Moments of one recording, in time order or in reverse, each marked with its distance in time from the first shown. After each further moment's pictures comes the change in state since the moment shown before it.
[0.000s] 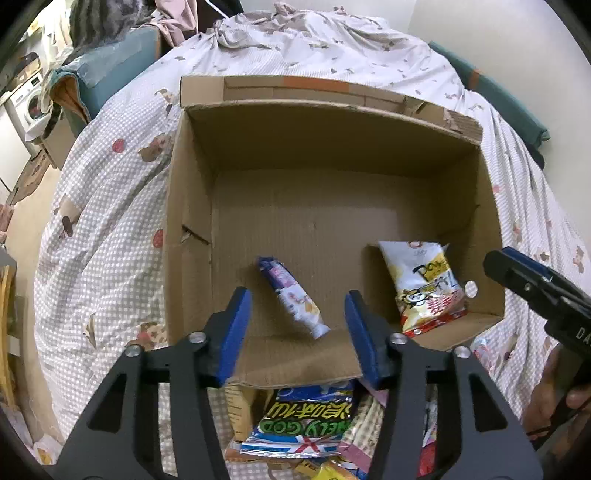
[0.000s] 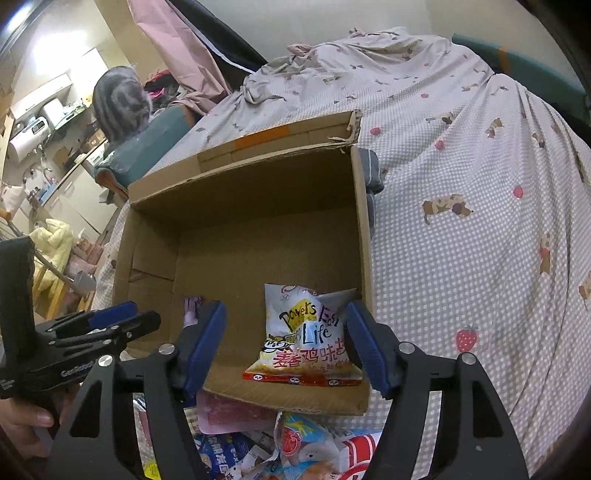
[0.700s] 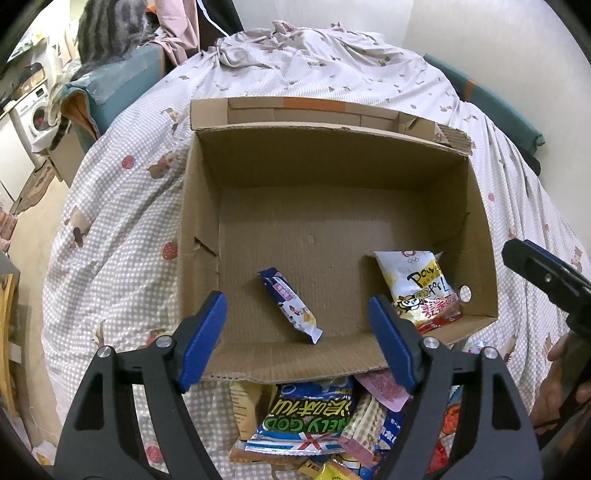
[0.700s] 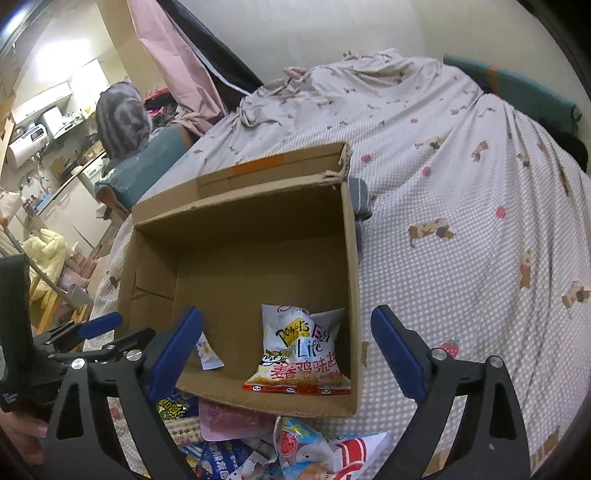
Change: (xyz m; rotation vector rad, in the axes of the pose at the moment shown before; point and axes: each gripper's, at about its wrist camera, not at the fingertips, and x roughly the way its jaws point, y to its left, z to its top) left arm -0.019 -0.001 -0.007 0.009 -0.072 0.012; right arm -0.026 0.007 0.002 -0.025 -0.100 -0.050
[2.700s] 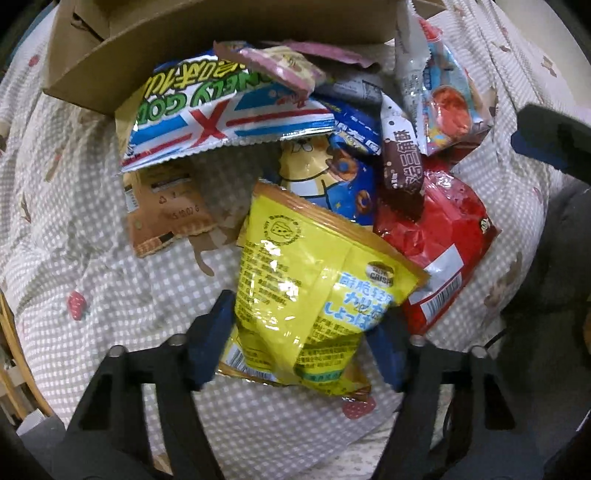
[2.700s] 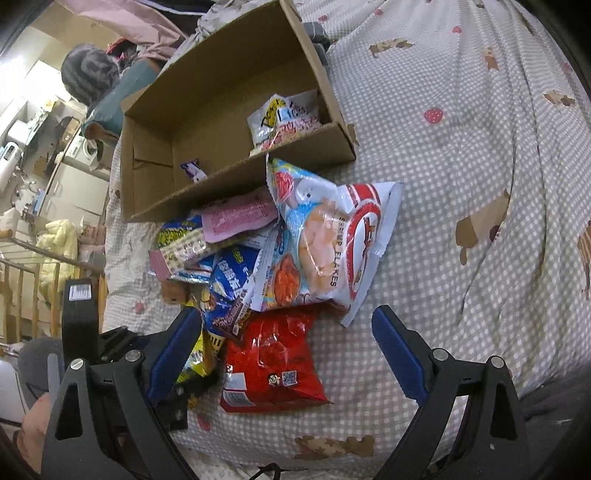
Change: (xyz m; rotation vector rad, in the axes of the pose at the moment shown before) left arm 0.026 -0.055 -0.162 0.281 0.588 -0.113; right arm -0.021 -0.005 -0.123 0.241 0.426 0.072
